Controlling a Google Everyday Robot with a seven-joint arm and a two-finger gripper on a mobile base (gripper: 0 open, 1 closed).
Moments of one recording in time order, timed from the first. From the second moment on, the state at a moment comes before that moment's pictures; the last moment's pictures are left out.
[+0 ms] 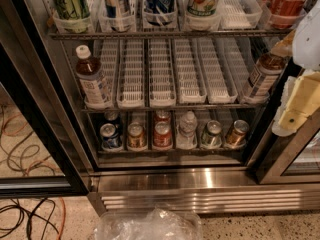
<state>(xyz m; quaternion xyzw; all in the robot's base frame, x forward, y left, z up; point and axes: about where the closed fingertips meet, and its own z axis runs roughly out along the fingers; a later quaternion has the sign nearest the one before) 0.438 -0.217 0.976 -0.60 0.78 -0.03 0.16</state>
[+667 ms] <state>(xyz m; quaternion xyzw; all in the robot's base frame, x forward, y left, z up) 0.455 -0.201 0.941 -0.60 0.78 -0.01 0.18</state>
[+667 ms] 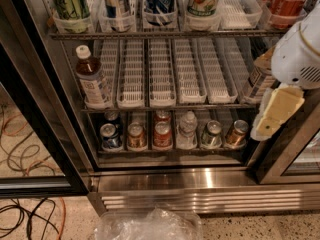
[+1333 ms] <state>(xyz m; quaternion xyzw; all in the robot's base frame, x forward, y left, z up) 0.420 -0.142 0.865 -0.56 0.77 0.11 0.28</state>
